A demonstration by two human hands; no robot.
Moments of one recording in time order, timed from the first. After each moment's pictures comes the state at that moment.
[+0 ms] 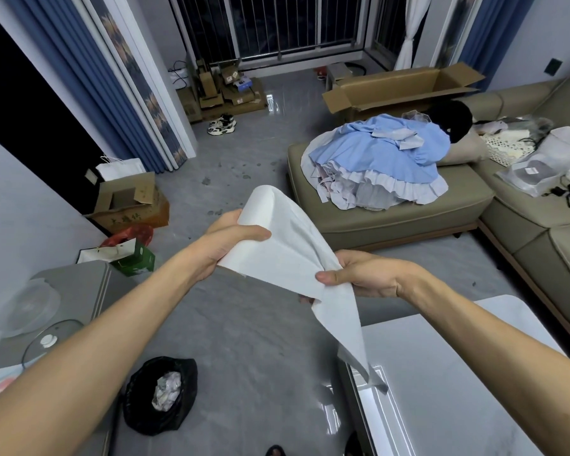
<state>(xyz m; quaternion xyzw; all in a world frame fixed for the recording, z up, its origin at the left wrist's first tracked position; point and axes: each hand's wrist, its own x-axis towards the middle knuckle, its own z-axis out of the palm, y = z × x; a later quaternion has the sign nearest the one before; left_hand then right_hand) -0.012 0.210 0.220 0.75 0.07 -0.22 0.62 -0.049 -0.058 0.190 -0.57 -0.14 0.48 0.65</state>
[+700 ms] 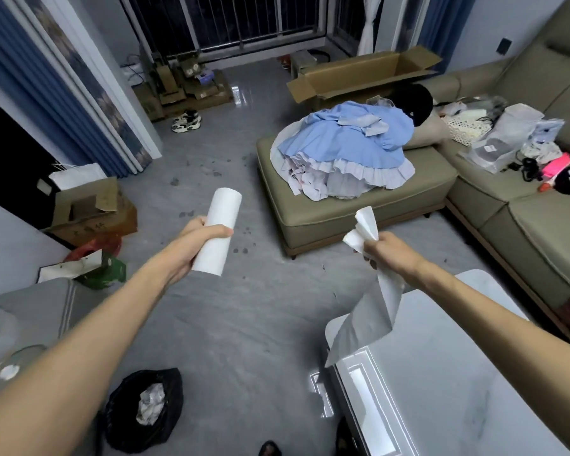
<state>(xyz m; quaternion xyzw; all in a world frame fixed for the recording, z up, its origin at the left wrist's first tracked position) 0.022 0.200 0.178 0.75 0.12 -0.21 0.62 -0.037 -0.157 0.148 -0.82 0.15 0.17 0.52</state>
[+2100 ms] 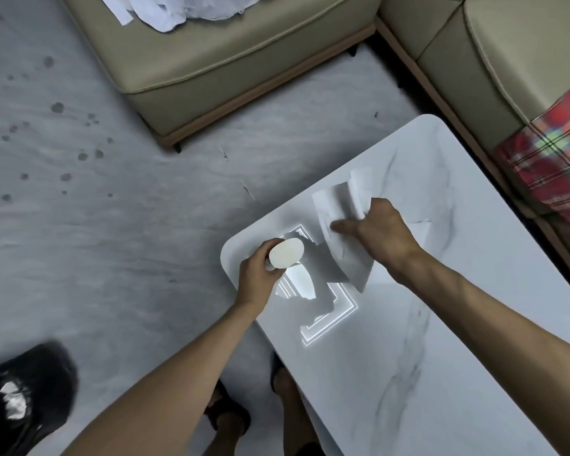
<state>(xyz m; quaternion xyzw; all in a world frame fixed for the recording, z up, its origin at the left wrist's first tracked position) -0.083 -0.106 -0.318 0.79 -0.03 -0.27 0.55 -0.094 -0.304 -0.160 -0.78 0.40 0.14 0.46</state>
